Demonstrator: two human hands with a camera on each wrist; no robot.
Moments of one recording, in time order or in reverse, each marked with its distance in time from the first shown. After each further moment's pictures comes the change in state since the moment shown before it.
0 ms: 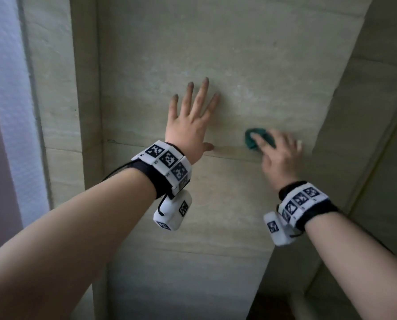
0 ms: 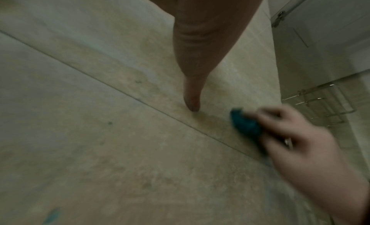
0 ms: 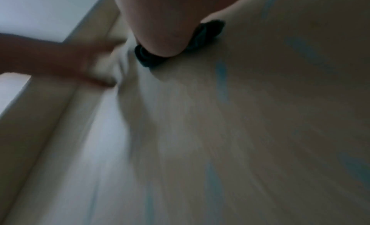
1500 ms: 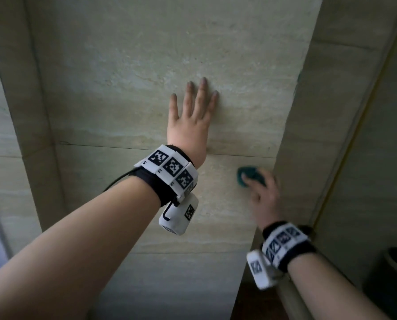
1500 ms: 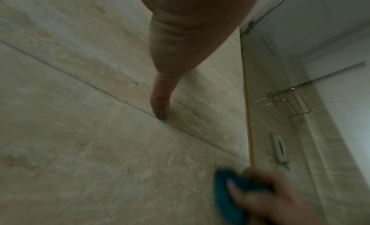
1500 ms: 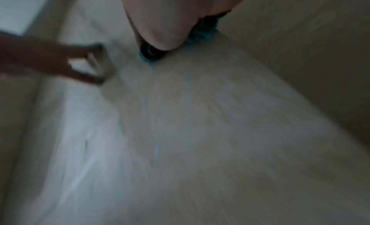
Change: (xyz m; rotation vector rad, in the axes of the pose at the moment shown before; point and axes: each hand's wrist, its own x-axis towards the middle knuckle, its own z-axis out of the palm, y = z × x) left_hand 0.019 0.077 0.007 0.082 -0.051 0.015; right_hand -0.125 0.013 0.004 0.260 -0.015 0.404
